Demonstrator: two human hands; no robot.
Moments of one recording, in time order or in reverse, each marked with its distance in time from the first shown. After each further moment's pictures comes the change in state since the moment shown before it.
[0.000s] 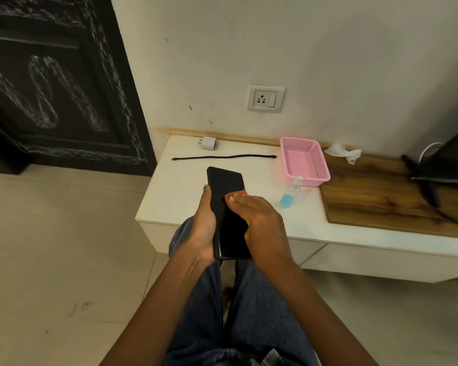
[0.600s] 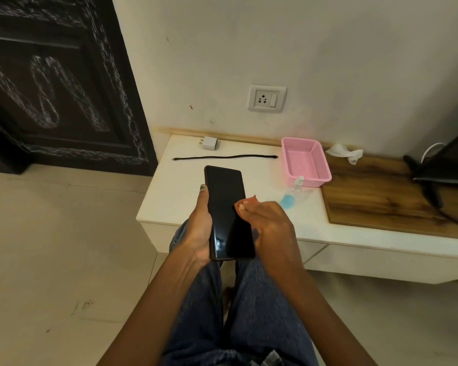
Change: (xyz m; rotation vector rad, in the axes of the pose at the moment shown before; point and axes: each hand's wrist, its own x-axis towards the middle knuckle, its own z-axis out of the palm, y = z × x) left_hand 0.000 0.003 -0.003 0.068 0.038 0.047; right_hand -0.013 0.013 -0.010 0.035 -0.037 -0.001
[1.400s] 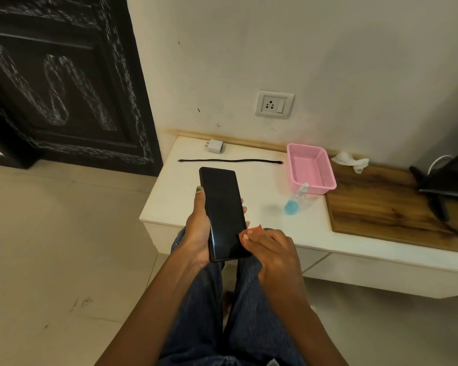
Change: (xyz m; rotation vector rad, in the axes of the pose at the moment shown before) left_hand 0.005 0.002 -0.010 -0.097 0.054 0.078; right_hand -0.038 0.001 0.008 -0.113 0.110 -0.120
